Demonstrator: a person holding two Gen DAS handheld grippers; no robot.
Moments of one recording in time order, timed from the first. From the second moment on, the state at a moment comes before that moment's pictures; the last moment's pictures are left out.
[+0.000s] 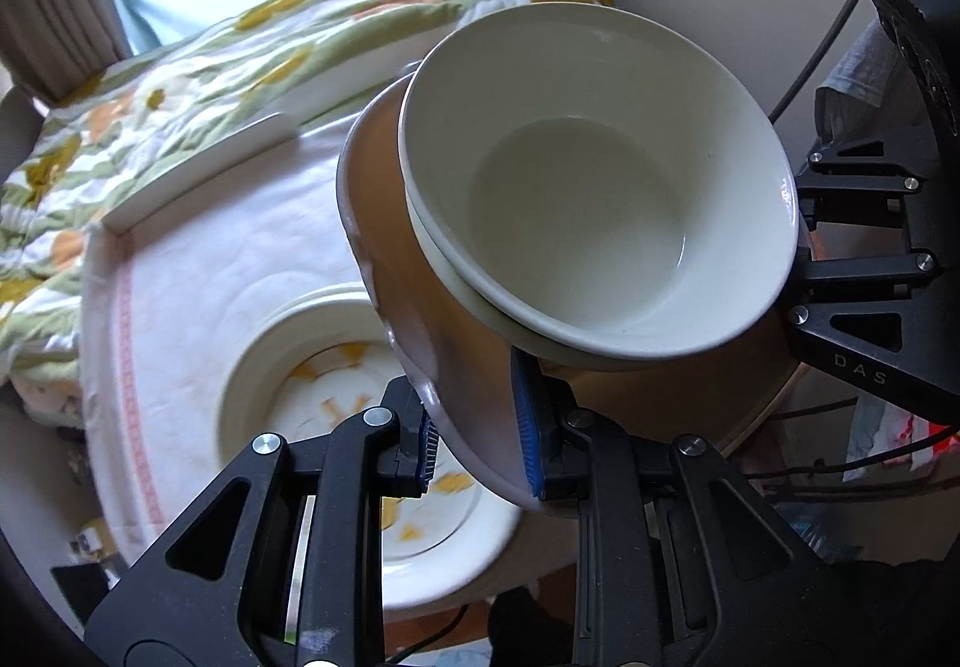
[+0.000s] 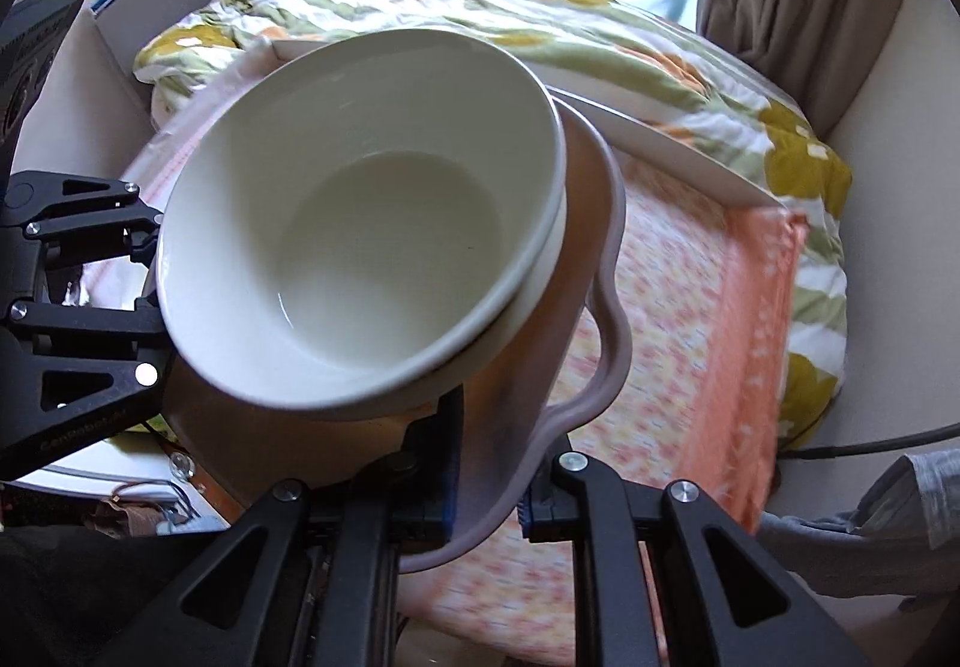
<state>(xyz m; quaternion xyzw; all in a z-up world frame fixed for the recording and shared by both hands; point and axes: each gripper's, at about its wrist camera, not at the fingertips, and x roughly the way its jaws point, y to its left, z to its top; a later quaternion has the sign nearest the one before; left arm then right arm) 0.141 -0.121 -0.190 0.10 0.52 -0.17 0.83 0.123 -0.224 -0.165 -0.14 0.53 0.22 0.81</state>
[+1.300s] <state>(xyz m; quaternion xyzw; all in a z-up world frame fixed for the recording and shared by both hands) 0.114 0.004 -0.244 0.11 0.56 -0.13 0.81 0.105 -0.109 -0.225 -0.07 0.59 0.20 0.78</state>
